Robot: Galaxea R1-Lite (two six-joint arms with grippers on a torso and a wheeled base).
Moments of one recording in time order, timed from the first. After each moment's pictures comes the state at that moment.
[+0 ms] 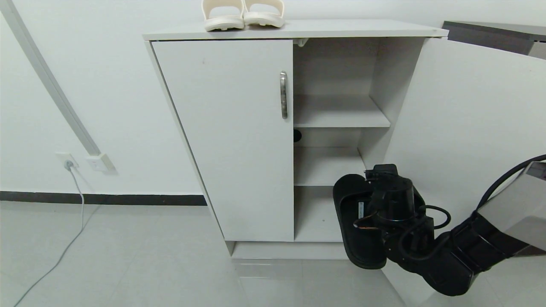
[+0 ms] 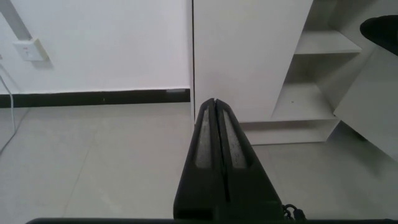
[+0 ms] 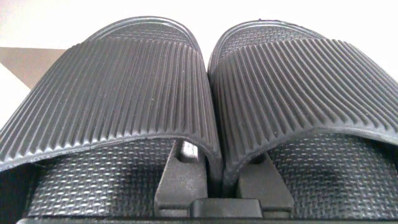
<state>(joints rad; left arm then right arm) 0.00 0.00 0.00 0.00 -0.02 0.01 0.63 2.04 -0.79 -0.98 -0.76 0.11</state>
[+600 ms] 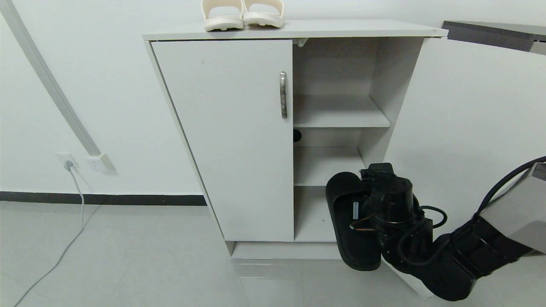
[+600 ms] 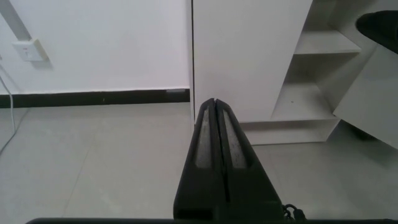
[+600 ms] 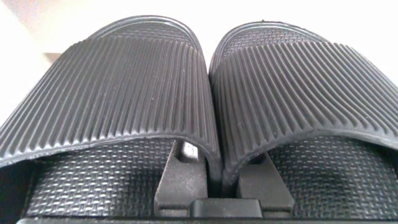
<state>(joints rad) 0.00 0.00 0.00 0.00 -0.02 0.01 0.68 2.03 -0.79 -1.00 -0.73 0.10</state>
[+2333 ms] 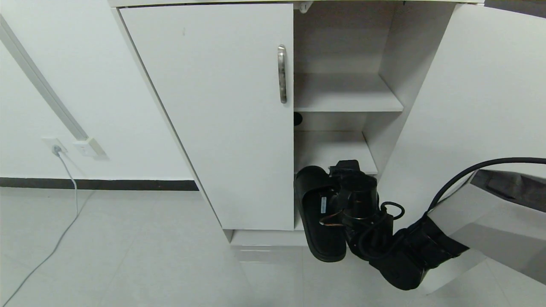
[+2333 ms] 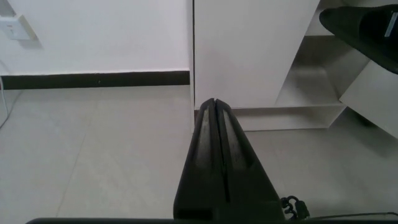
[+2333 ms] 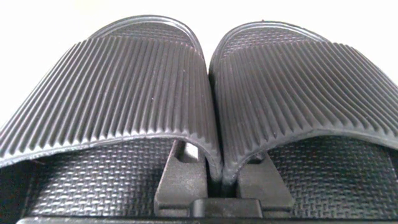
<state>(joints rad) 0.00 0.00 0.00 0.00 -0.02 0.01 0.73 2.18 -1.00 -1.04 -0.63 0.13</state>
